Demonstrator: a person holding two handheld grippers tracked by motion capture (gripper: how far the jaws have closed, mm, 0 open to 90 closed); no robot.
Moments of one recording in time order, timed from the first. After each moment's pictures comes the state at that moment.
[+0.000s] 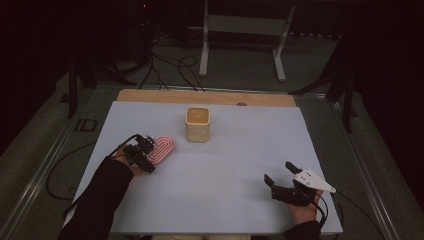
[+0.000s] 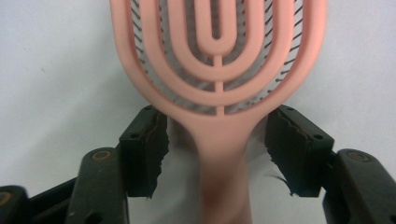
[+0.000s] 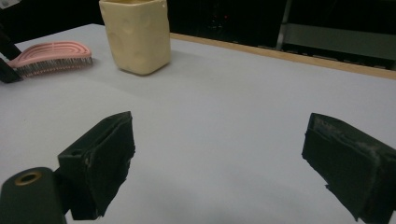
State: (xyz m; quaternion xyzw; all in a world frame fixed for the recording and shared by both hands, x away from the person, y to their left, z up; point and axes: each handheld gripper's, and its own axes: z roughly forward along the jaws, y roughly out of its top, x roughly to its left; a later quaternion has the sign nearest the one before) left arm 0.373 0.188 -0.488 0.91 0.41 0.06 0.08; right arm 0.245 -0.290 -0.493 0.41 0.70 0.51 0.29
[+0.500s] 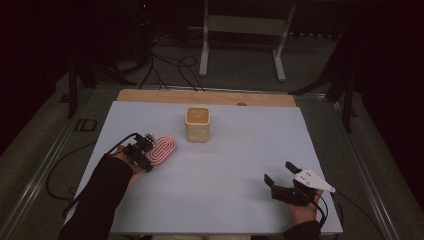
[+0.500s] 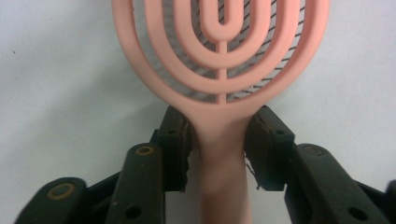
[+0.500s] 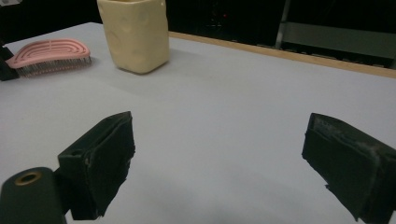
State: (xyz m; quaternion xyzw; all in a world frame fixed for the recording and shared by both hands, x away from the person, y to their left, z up) left arm 0.378 0.190 -0.487 0.90 0.42 0.02 0.07; right arm 0.246 -0.290 -0.493 0.41 0.70 0.50 0.29
